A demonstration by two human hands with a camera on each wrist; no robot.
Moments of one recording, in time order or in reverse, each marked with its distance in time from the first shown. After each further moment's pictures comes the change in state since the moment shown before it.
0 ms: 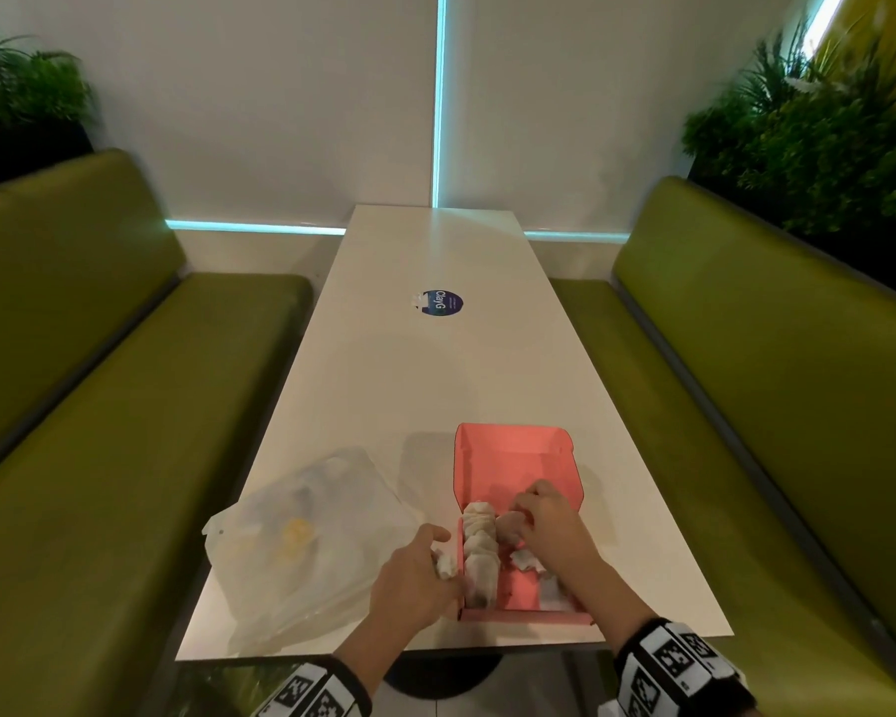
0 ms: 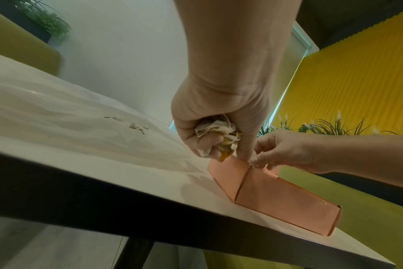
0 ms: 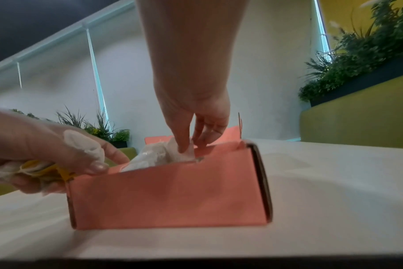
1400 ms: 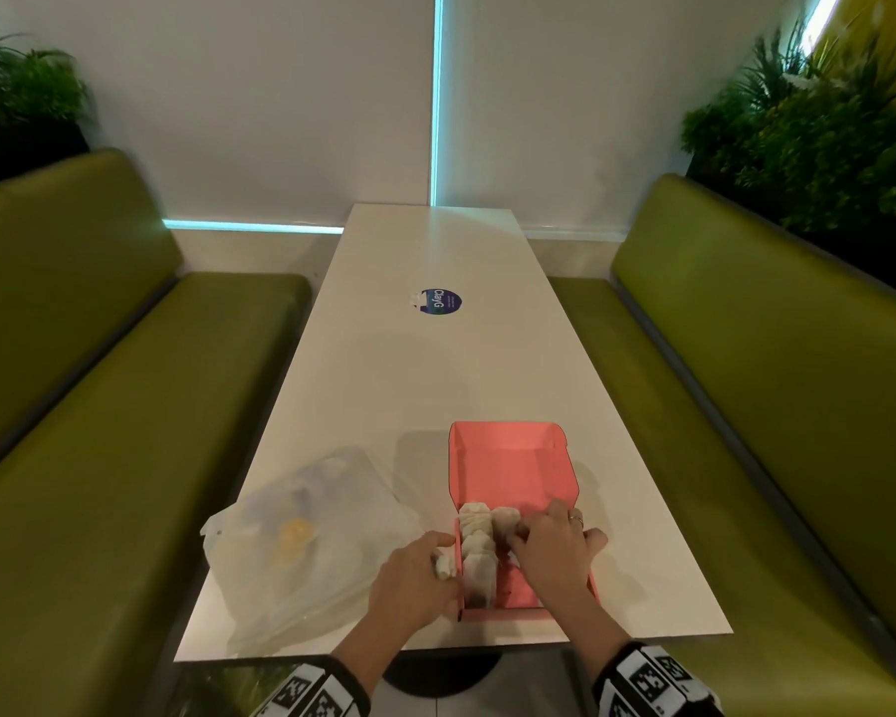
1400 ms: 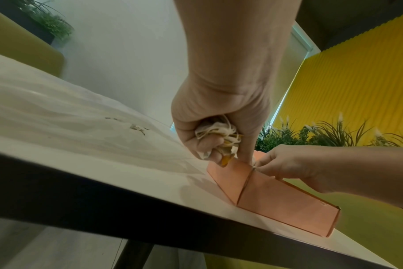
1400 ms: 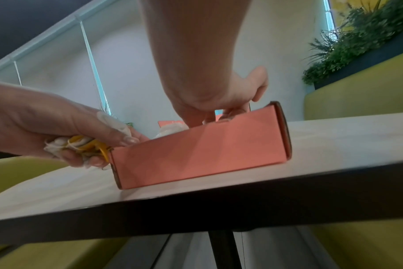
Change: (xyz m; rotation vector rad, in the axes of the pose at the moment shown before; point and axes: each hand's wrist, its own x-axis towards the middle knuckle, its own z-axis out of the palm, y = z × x) left_hand -0.004 0.003 -0.007 0.081 -0.038 0.054; right_hand -0.022 -0.016 0.021 -0.262 0.127 0.329
